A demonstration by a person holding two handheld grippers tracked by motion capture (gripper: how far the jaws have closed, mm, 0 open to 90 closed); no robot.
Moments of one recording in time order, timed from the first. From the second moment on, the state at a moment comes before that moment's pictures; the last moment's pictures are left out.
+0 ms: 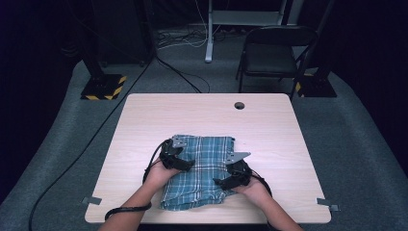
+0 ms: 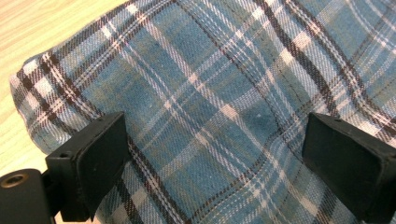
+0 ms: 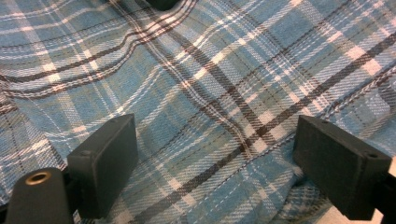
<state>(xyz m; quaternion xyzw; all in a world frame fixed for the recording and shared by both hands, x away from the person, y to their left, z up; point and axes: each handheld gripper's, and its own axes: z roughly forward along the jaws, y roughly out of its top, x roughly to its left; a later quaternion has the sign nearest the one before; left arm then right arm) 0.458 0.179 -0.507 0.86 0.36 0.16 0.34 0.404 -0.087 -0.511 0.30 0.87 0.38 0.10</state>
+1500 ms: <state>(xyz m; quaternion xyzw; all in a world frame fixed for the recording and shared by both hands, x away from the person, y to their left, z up) 0.486 0.147 -0.500 0.85 0.39 0.19 0.30 0.406 -0.086 -0.514 0.30 0.87 0.38 0.10</state>
